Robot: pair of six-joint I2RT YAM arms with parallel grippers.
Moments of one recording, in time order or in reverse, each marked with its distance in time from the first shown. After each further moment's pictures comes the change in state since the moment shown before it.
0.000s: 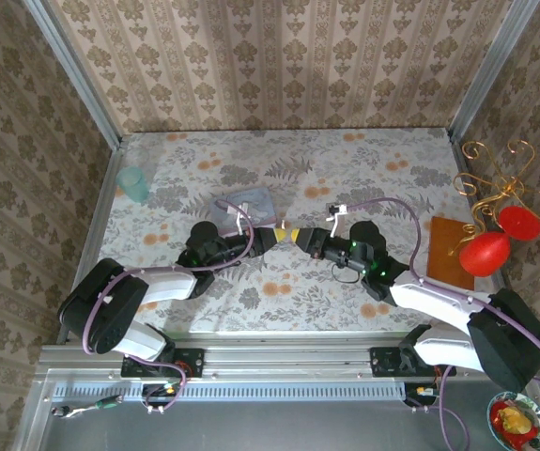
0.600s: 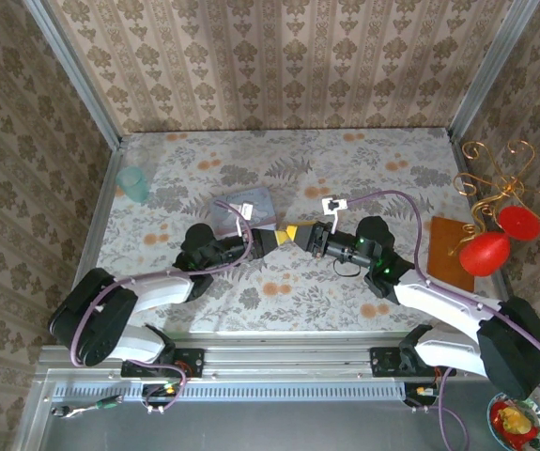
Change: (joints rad) left arm -0.027 -0.082 0.000 0.010 0.054 0.007; right arm -0.004 -0.050 0.033 0.042 -0.129 -0.108
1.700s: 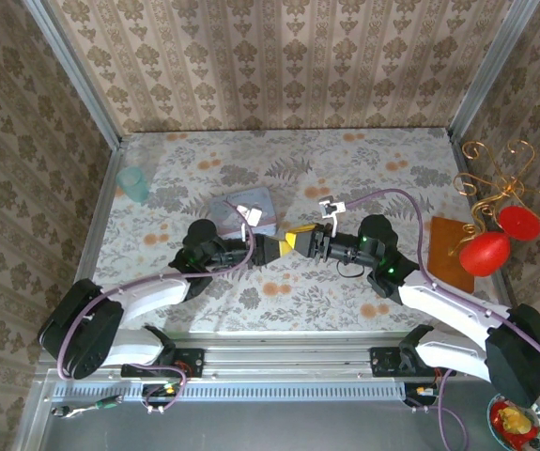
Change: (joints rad) left arm -0.028 -0.090 0.054 -0.232 0.129 0.153; right arm -0.002 -0.045 0.024 -0.079 -0.120 -0.104
